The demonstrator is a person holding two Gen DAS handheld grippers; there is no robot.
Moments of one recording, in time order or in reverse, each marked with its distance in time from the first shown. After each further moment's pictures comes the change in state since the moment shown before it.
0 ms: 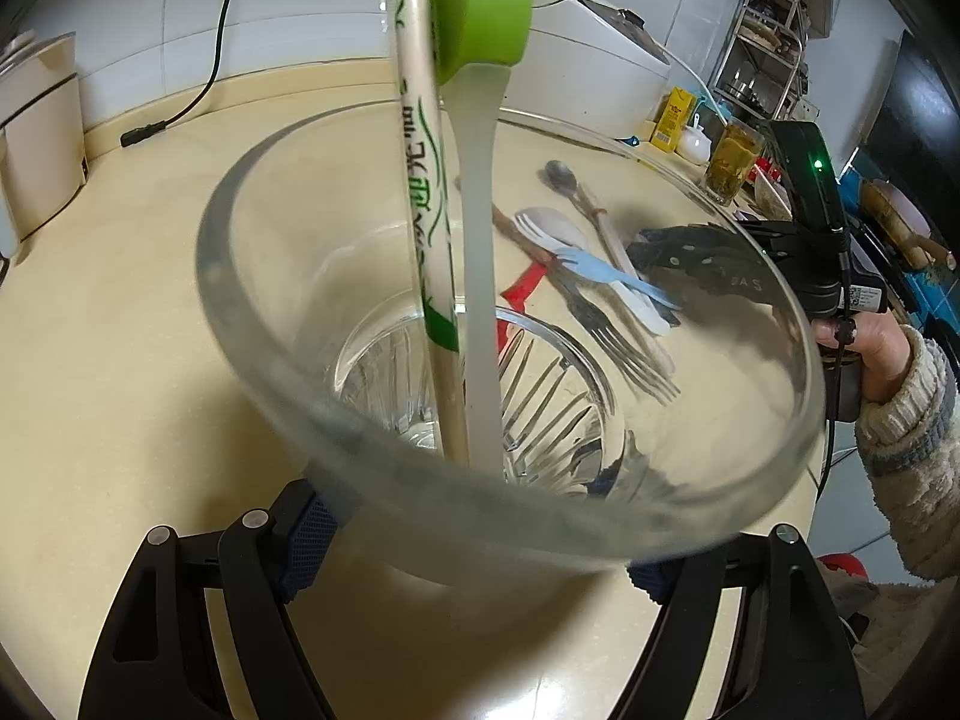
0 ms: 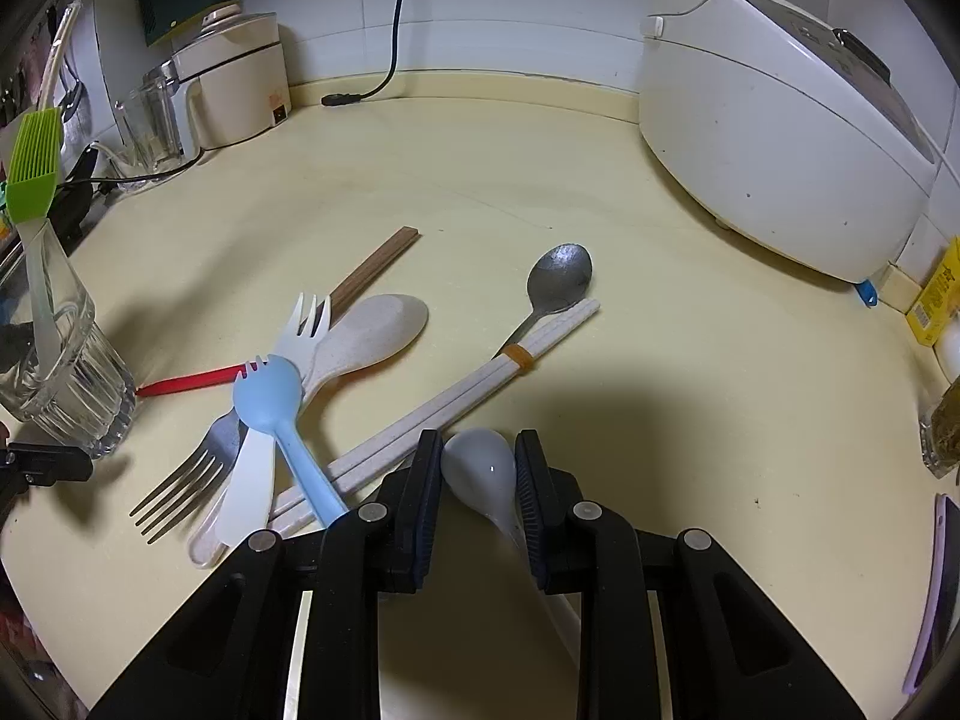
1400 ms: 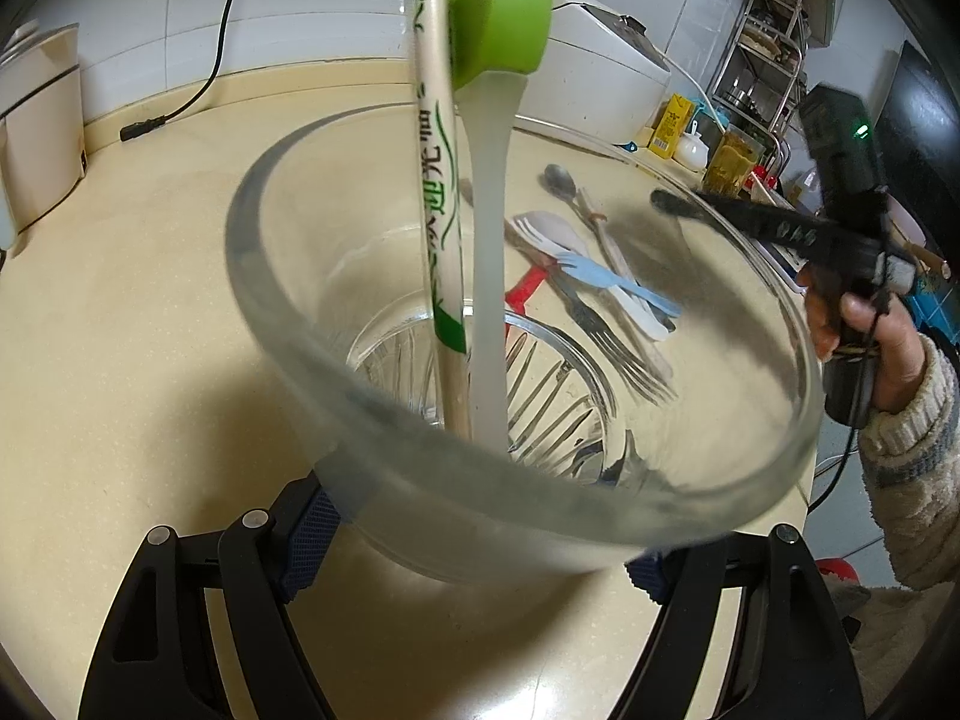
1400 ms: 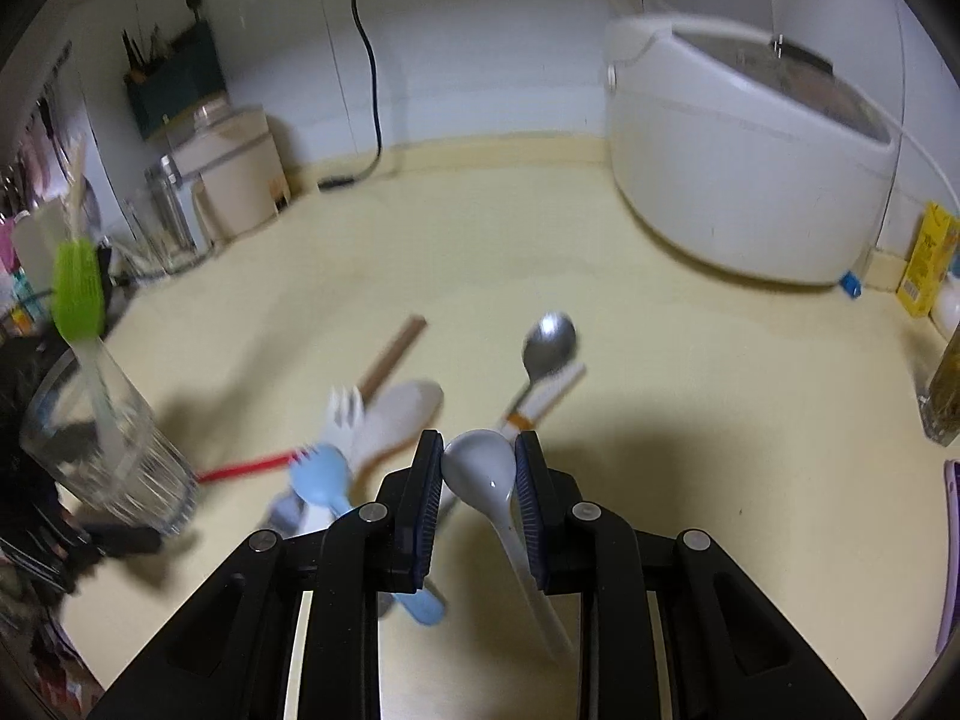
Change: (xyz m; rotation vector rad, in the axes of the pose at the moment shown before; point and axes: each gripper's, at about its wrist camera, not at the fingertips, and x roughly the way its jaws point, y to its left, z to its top) left arm -0.001 0.004 0.000 -0.013 -0.004 -0.018; right arm -0.046 -0.006 0.014 0.147 -0.179 0.067
